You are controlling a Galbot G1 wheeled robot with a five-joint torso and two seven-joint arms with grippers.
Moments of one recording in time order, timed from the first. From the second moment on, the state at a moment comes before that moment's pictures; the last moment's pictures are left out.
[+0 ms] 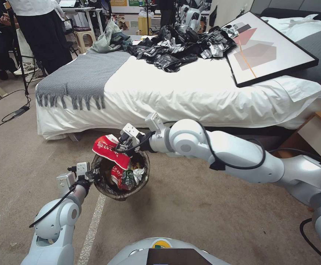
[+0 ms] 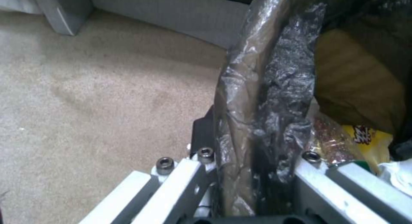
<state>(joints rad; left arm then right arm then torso) 1.50 -1.46 -0.79 -2.20 -0.37 0.74 0.03 -0.05 1.00 -0.68 1.95 1.32 -0.73 0.12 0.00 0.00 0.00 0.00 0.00</state>
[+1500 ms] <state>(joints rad) 1.49 -1.45 -0.81 -2.19 -0.37 0.74 0.03 -0.17 0.95 -0.34 2.02 1.09 -0.66 0.20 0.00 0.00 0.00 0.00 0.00</state>
